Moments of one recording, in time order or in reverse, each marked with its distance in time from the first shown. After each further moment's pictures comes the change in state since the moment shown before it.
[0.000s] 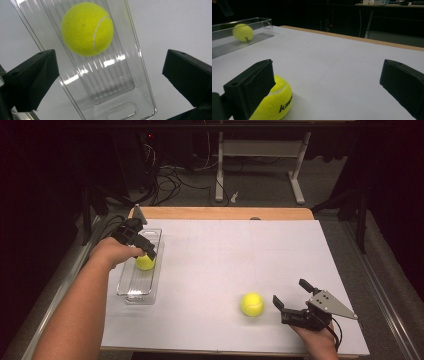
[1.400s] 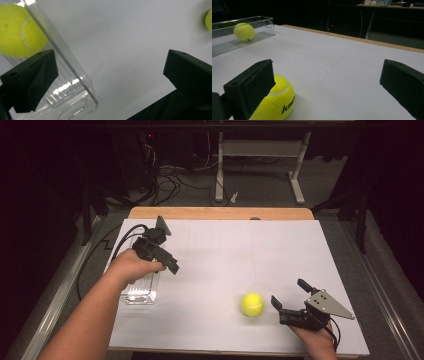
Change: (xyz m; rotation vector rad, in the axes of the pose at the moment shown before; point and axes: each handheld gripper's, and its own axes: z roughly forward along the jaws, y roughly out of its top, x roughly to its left) left arm -0.069 -0.064 -0.022 0.007 -0.116 0.138; right arm 0.004 0.001 0.002 0.001 0.003 -0.016
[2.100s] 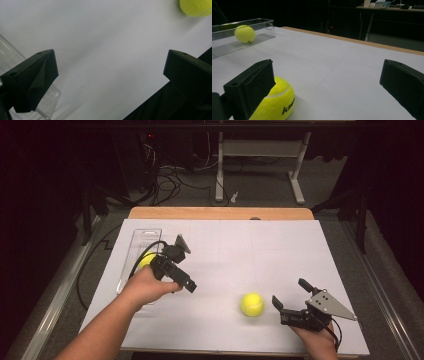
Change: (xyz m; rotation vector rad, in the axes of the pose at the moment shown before) left arm -0.036 -0.059 0.015 -0.013 -0.087 0.124; right arm 0.000 0.002 -0.003 -0.011 0.002 -0.005
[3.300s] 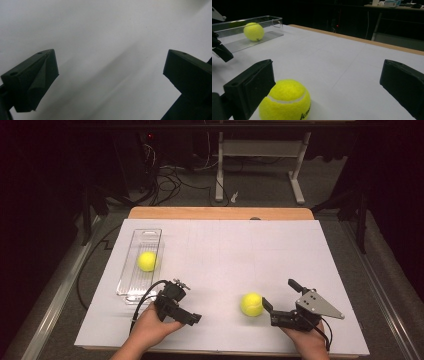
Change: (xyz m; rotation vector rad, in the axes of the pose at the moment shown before) left arm 0.020 -0.081 0.045 -0.144 -0.170 -0.006; right arm 0.022 0.004 0.013 0.018 0.041 -0.020
